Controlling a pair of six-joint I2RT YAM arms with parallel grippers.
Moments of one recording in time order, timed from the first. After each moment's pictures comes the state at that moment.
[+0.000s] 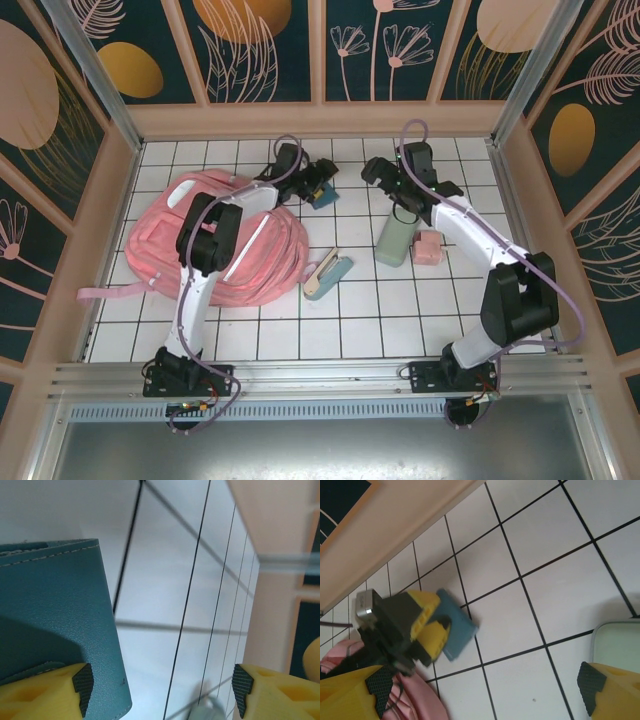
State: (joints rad) left arm -0.46 2.35 1.70 0.01 0.41 -1.15; right arm 0.35 1.55 1.21 -0.35 -0.02 0.78
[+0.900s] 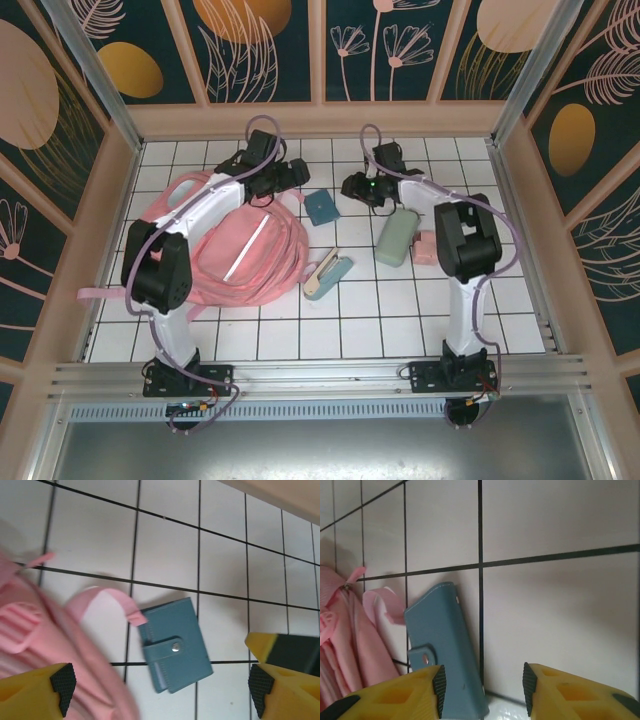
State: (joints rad) left arm -0.44 1.85 1.52 -0.50 0.03 -0.66; right arm 0.34 2.11 1.51 -0.30 -0.40 0.54
